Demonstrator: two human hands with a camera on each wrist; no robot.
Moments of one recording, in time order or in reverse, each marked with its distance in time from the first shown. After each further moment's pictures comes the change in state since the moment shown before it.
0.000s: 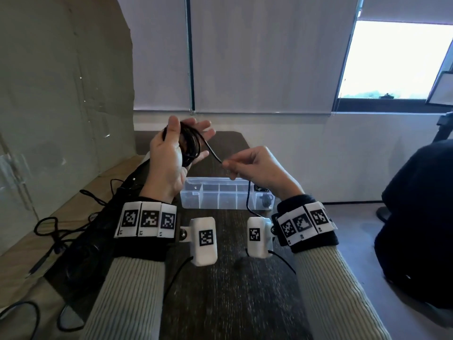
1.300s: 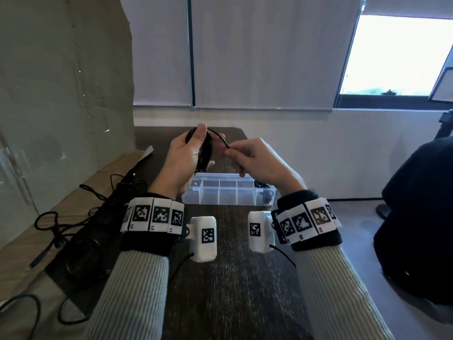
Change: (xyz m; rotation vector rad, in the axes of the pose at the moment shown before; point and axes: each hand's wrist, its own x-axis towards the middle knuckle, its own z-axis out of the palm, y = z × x) left_hand -0.006 -0.013 0.002 0.336 -0.125 -0.089; right_hand 0.006 -0.004 -0.001 -0.260 -0.027 -0.104
